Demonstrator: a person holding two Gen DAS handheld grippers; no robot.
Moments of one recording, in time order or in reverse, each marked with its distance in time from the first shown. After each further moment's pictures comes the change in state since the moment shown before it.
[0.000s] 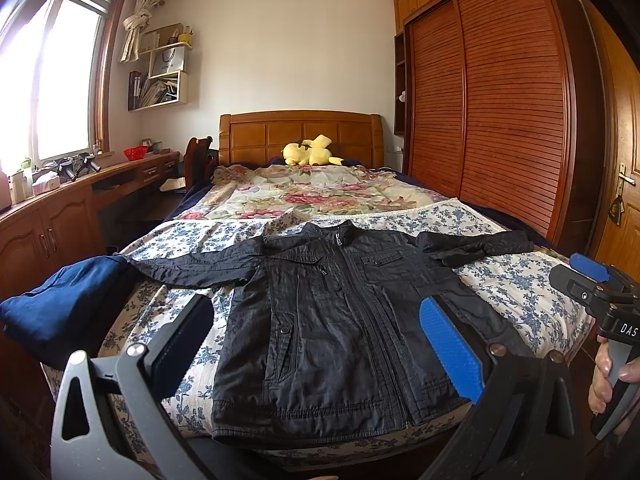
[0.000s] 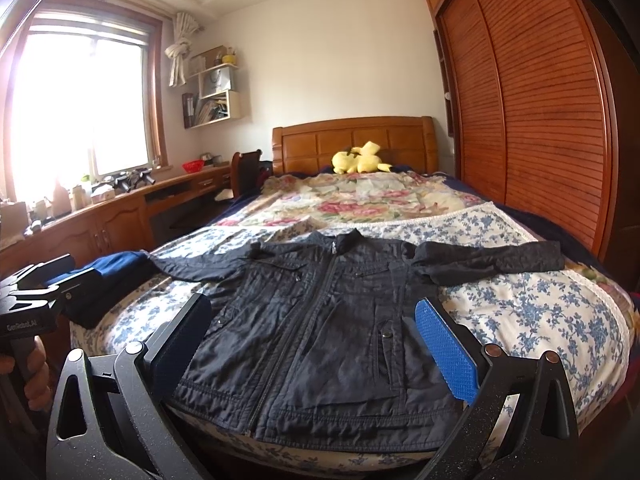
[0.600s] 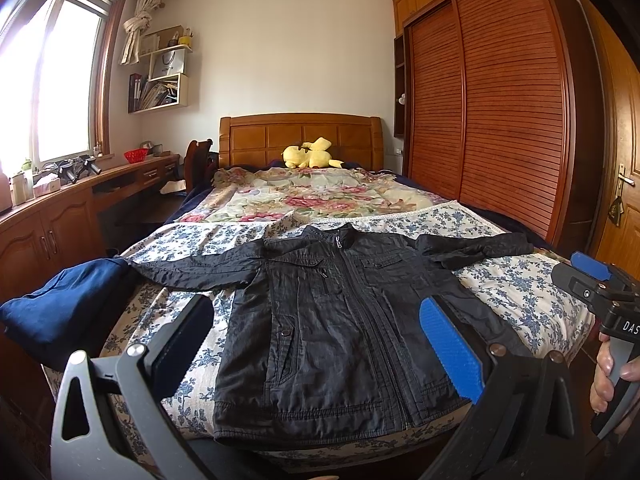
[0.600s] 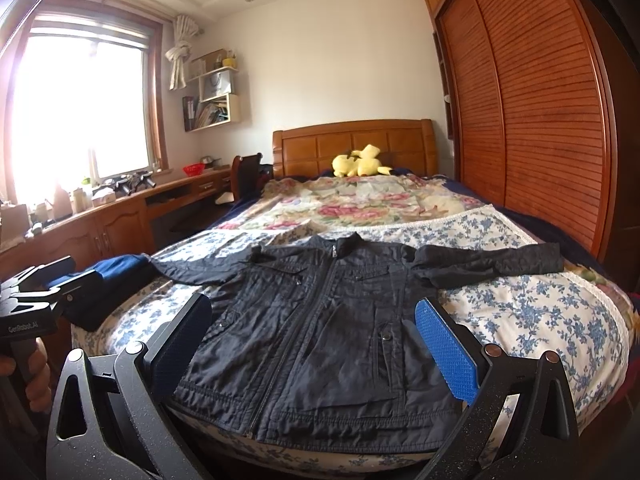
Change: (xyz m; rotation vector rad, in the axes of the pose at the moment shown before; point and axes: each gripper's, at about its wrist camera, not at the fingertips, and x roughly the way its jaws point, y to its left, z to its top) left arm -0.004 0.000 0.000 0.002 -0.009 0.001; right arm -0.001 -0.002 0.002 0.003 -0.003 0.000
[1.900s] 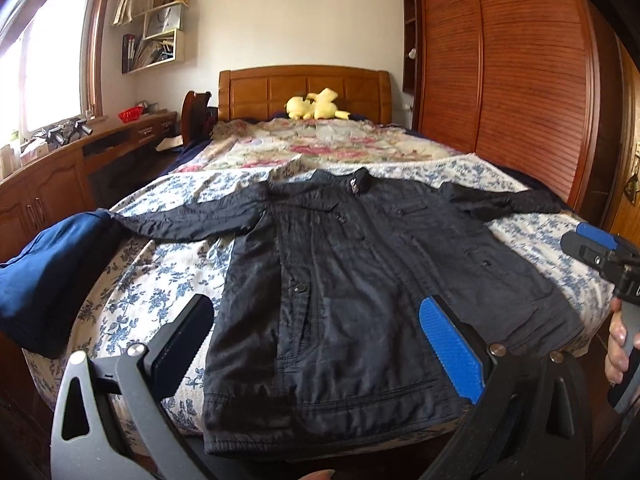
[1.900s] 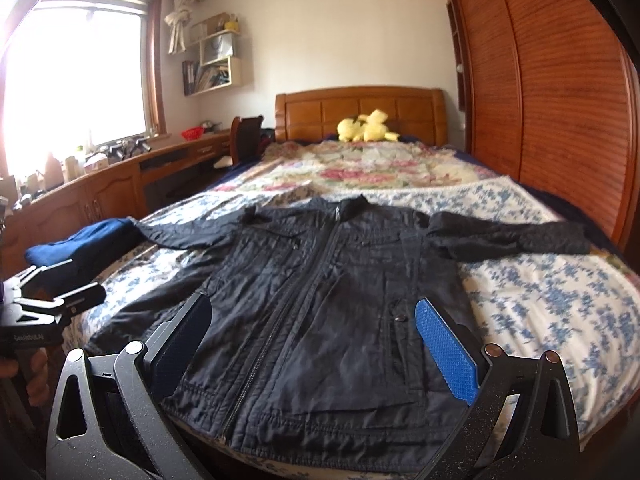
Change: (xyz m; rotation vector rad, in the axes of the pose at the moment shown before) left arm 0.096 0.036 -0.049 -0.005 0.168 0.009; right arm 0.087 -0.003 -0.029 -0.020 0.125 0.013
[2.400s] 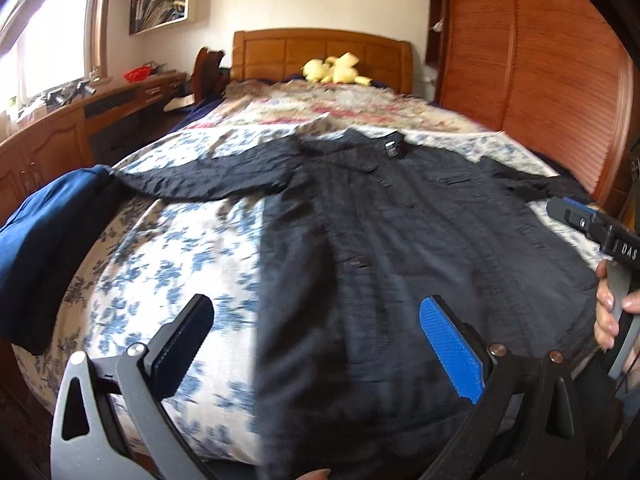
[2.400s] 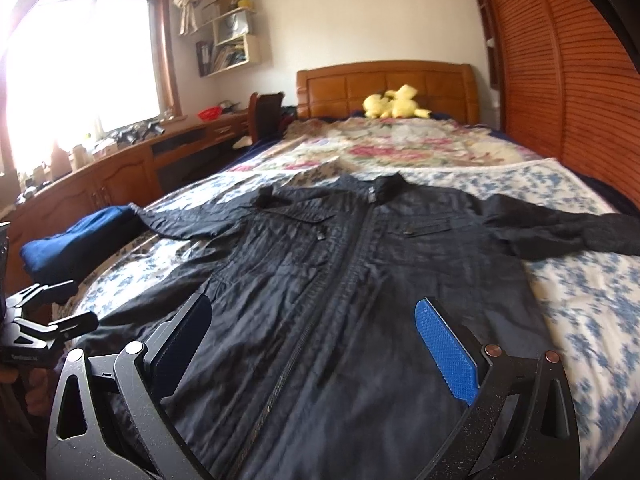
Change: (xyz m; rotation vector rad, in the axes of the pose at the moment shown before) left arm 0.071 0.067 -0.015 -0.052 0.124 0.028; right arm 0.117 0.008 0.005 -0.009 0.072 0.112
